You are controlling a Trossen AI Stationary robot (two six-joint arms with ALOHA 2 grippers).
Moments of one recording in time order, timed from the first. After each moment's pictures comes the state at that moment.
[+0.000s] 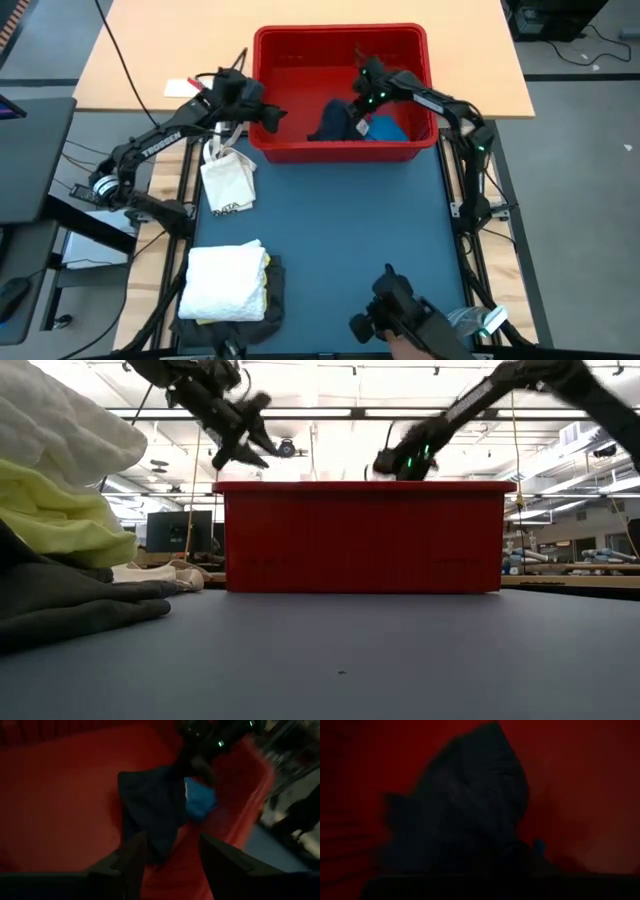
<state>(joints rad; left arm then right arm) 0.81 1.38 1.24 -0.37 0.27 -0.26 -0.88 2.06 1.77 -0.74 -0.21 0.13</state>
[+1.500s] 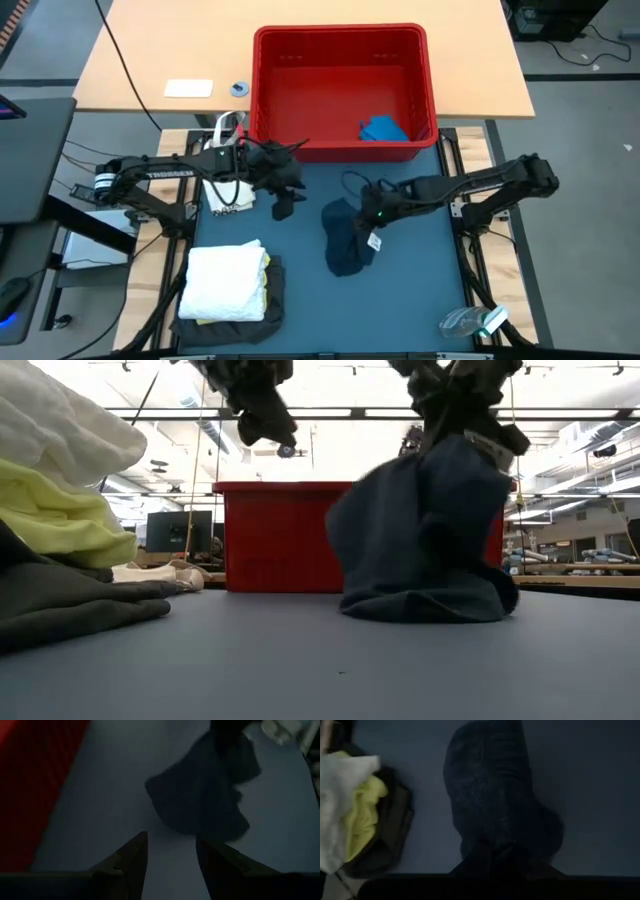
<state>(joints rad) 0.17 1.39 1.22 -0.57 0.13 -0.03 0.11 1.42 1.13 -0.72 0.09 1.28</state>
